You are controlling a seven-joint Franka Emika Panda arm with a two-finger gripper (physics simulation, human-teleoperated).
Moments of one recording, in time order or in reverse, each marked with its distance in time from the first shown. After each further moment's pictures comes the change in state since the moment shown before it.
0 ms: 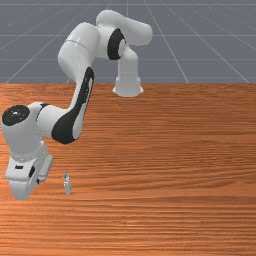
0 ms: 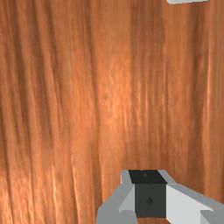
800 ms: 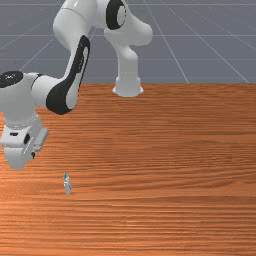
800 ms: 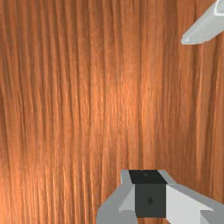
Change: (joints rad) arm -0.031 -0.338 0.003 -0.430 0.000 0.120 -0.091
